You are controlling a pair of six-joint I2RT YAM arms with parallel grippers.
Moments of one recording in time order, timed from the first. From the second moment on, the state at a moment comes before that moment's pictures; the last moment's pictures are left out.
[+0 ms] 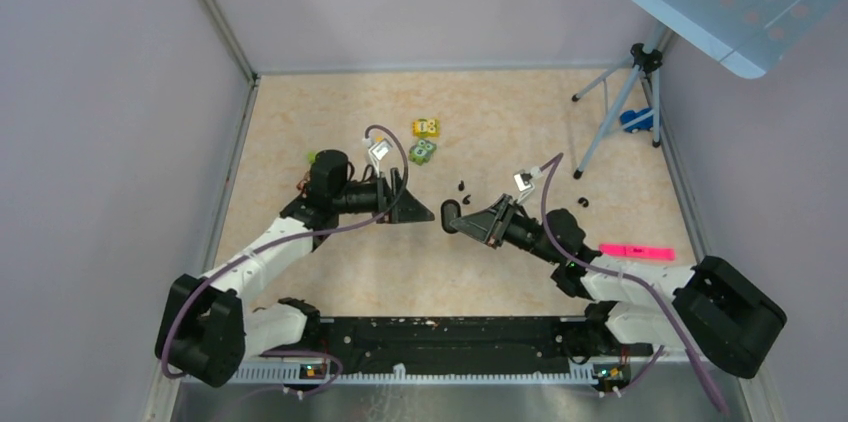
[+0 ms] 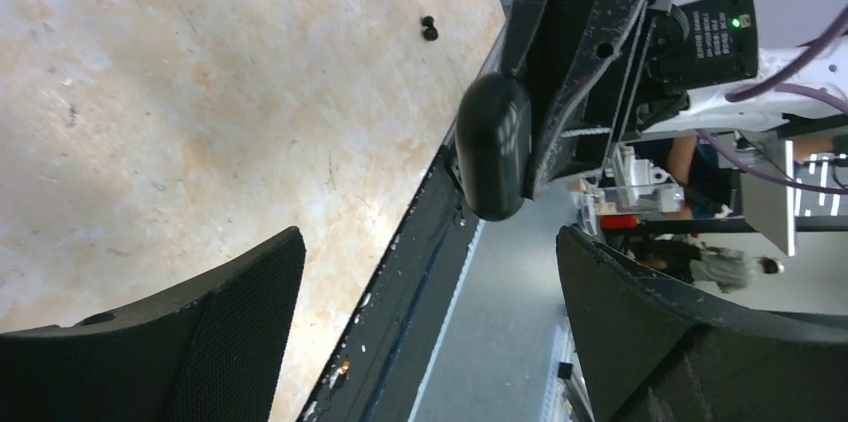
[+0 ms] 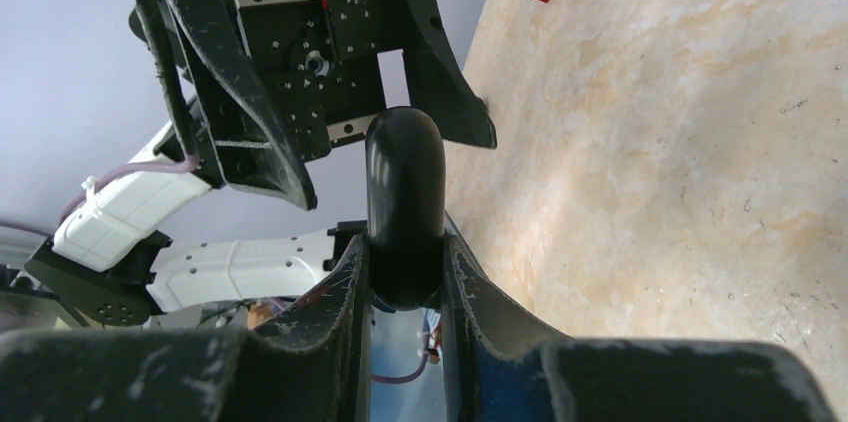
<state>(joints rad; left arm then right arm) -0.39 1.16 0.66 0.04 0.91 -0.67 0.79 1.12 0.23 0.90 -0.25 1.18</state>
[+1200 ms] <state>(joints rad) -0.49 1.35 0.50 0.81 0.97 -1.17 0.79 1.24 0.24 1.08 -0.29 1.24</state>
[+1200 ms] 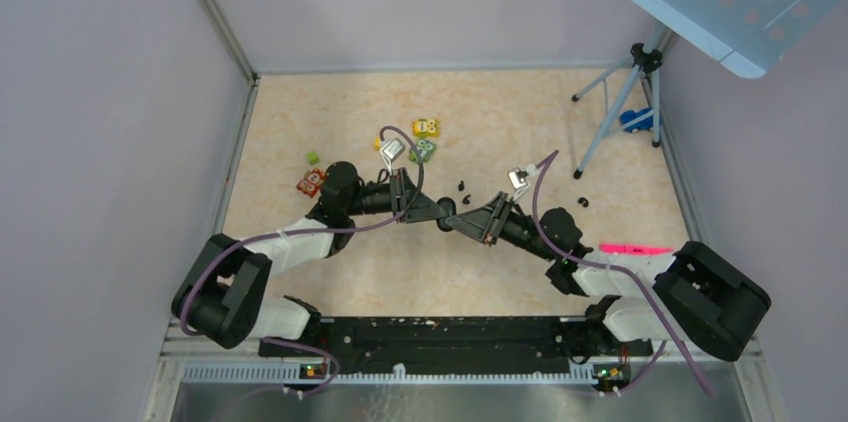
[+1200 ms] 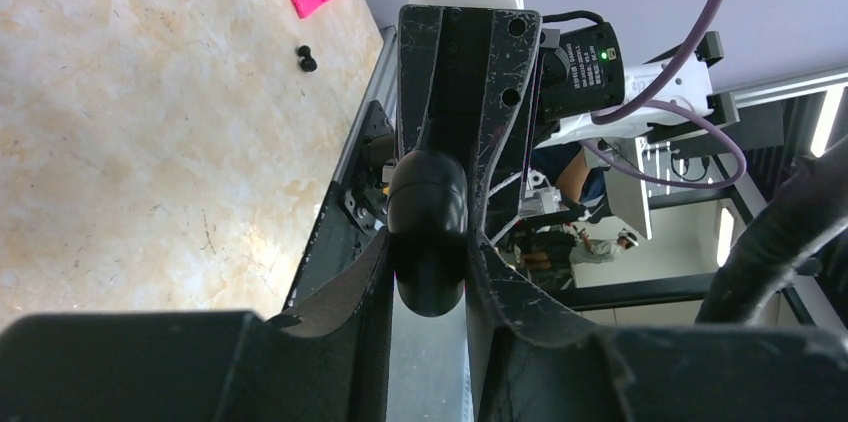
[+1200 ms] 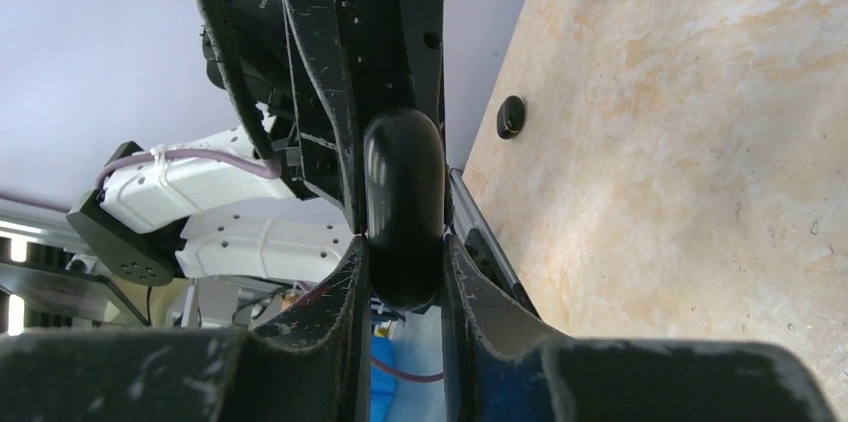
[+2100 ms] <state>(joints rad) -0.48 1.41 0.44 1.07 0.95 -1.41 0.77 1.54 0.18 1.56 -0.31 1.48</state>
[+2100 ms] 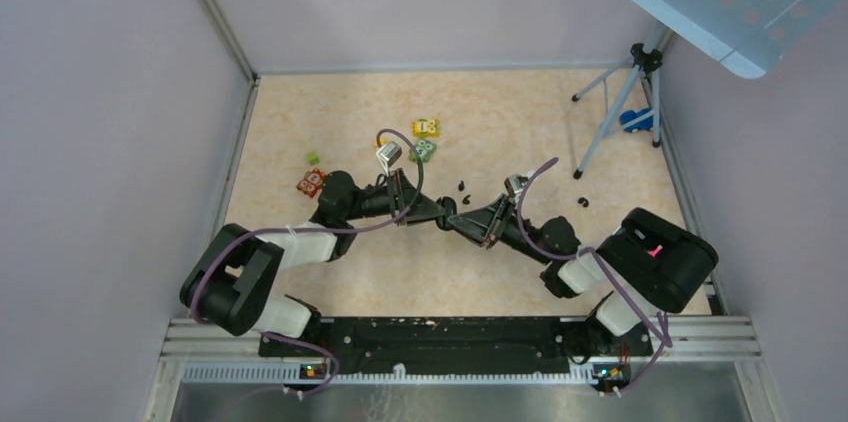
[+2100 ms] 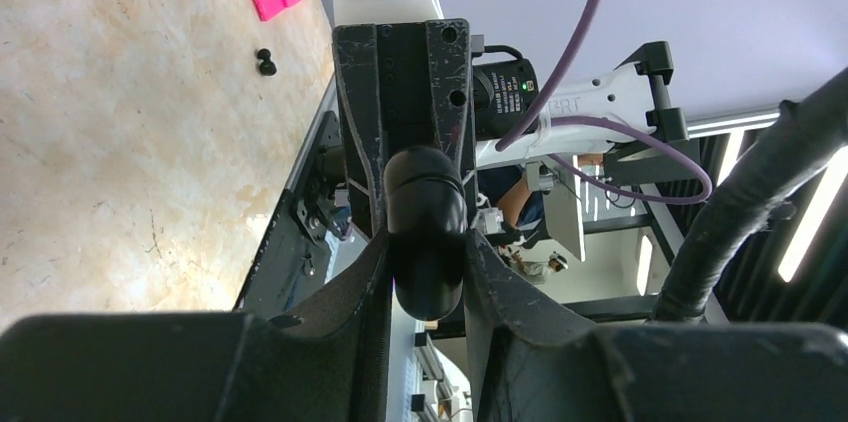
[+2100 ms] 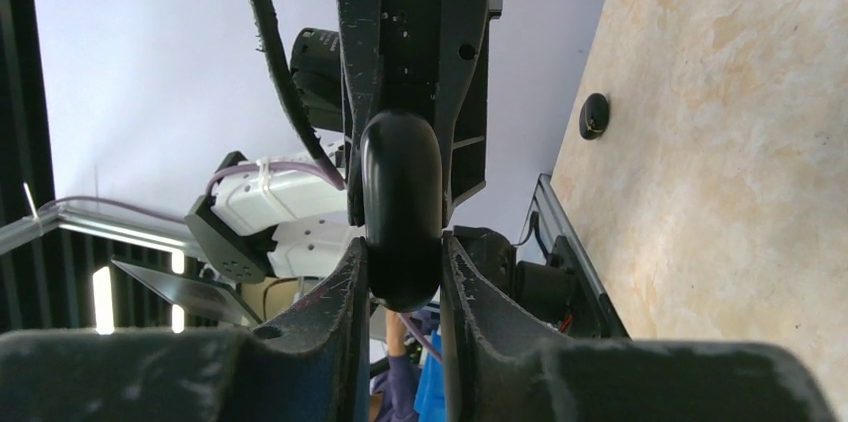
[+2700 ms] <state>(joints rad) -0.48 1.33 0.44 0.91 0.96 -1.30 0.77 1.56 0.13 1.56 -0.30 1.50</state>
